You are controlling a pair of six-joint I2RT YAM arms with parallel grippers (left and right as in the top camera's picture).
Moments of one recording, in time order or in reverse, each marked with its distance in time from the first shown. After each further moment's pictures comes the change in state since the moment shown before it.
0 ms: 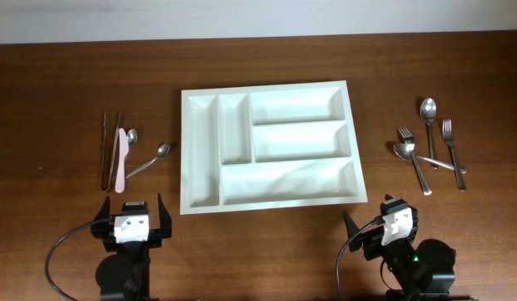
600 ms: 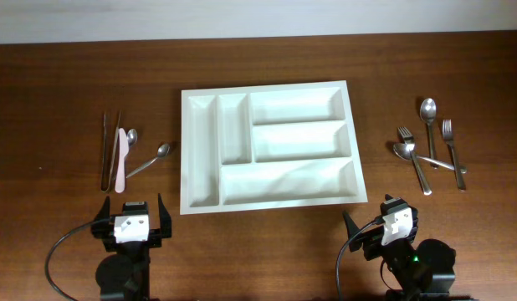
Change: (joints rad) left arm 0.000 0.000 0.000 0.000 0.000 0.000; right arm 0.000 0.000 0.000 0.000 0.000 0.000
